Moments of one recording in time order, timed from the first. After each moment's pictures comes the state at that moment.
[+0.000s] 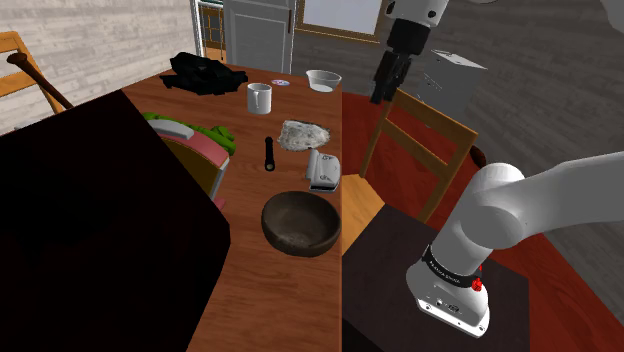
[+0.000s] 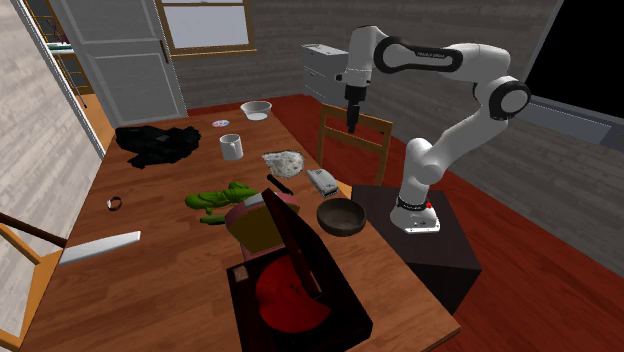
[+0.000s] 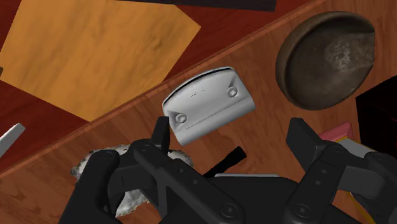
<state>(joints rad) -0.01 -0.83 -0.06 -2.34 0.11 1.56 -0.10</state>
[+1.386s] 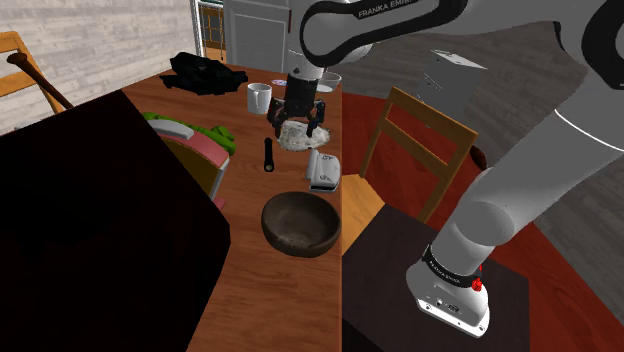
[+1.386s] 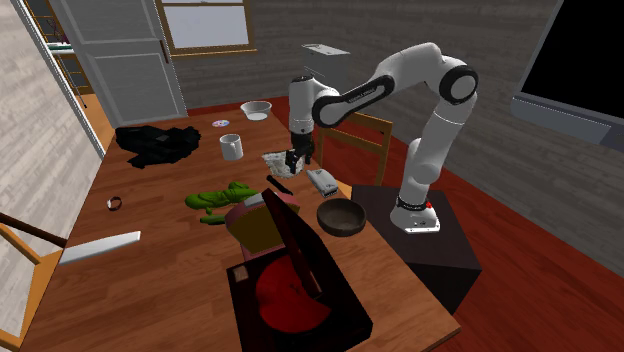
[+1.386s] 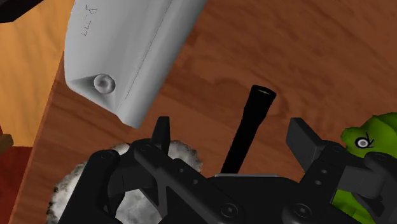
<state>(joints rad) -0.12 -0.22 0.28 -2.21 0.11 2.04 0.62</state>
